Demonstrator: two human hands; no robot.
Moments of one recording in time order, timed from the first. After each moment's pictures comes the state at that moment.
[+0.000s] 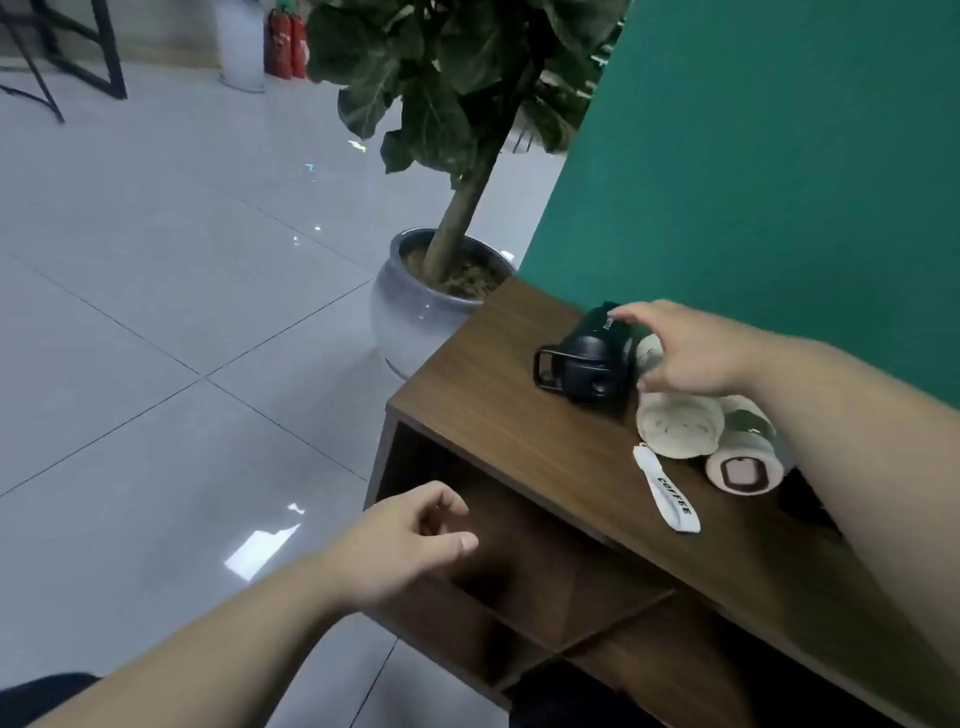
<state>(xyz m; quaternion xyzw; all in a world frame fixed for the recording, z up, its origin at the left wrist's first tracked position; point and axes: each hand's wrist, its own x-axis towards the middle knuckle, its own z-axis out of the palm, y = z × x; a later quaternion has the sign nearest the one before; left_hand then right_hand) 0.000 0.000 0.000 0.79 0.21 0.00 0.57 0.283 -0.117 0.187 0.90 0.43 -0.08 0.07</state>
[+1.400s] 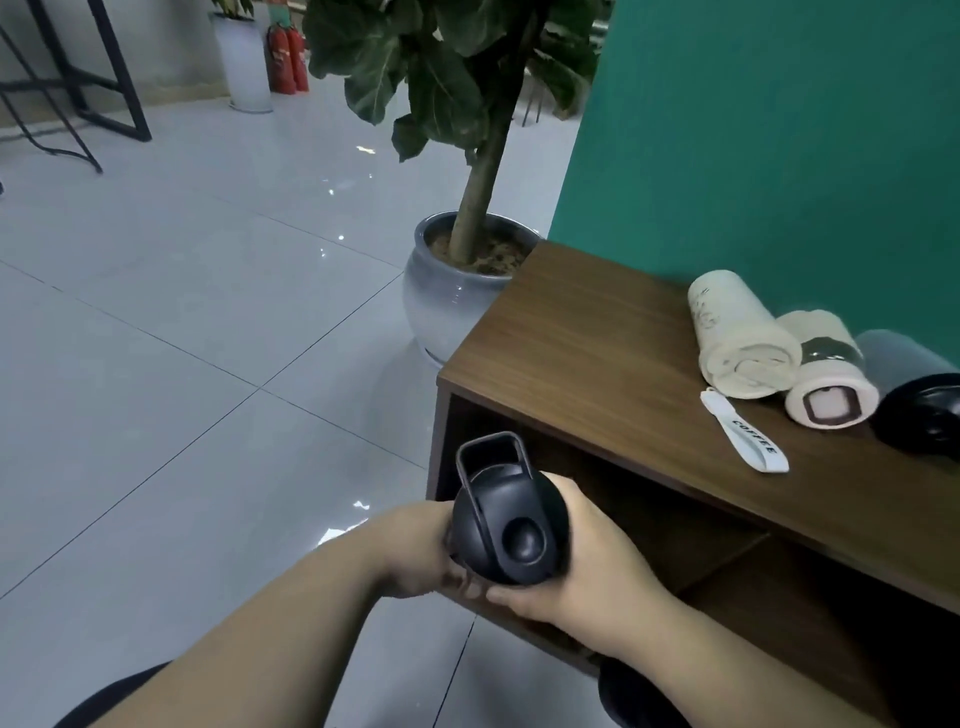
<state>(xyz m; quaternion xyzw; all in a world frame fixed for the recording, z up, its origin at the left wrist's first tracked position) -0.010 0.035 -0.056 0.89 0.15 -0.16 0.39 0.076 -0.148 0.014 0.81 0.42 -0.22 -0.35</state>
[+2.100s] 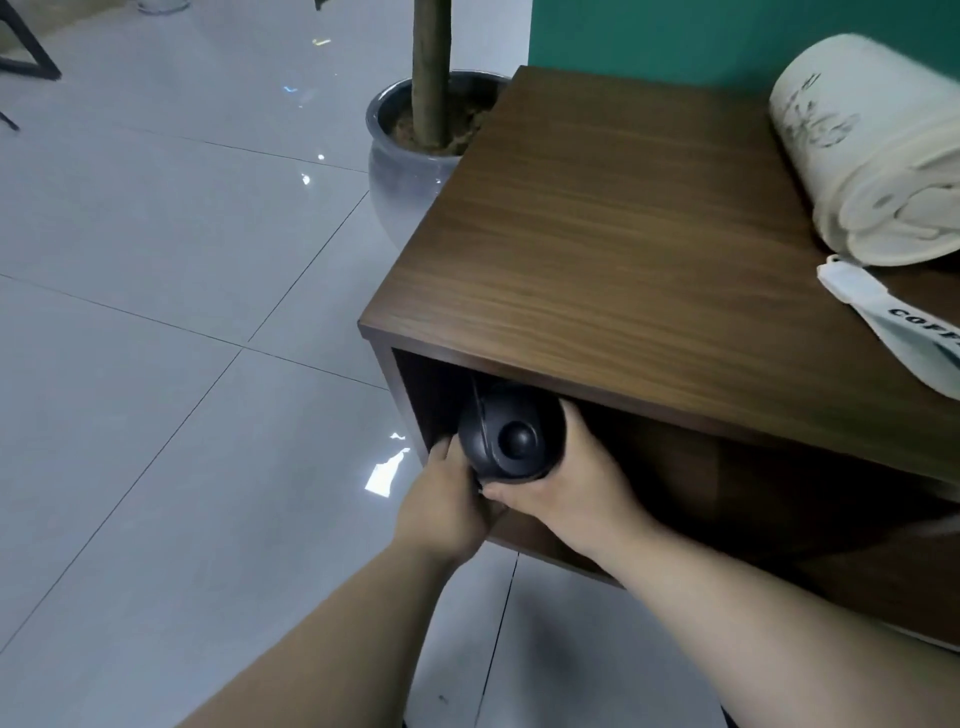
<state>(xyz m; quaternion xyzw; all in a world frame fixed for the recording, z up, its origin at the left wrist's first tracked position) 0.067 0.037 -0.196 0.89 0.28 0.00 0.36 0.152 -0.087 -0.143 0.81 0.21 -0.24 -0.50</state>
